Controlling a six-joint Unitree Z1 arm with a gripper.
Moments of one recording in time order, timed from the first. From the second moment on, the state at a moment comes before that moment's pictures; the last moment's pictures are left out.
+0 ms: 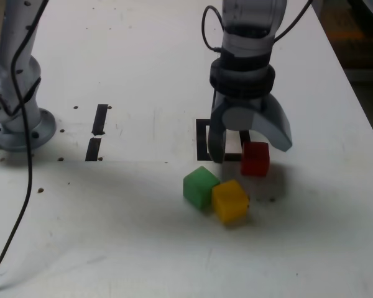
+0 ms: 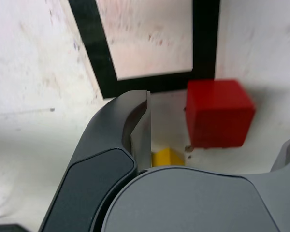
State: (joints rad) arm -0.22 2.02 -1.48 1.02 -0.09 -0.03
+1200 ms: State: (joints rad) arm -0.29 2.11 -1.64 1.16 0.06 0.04
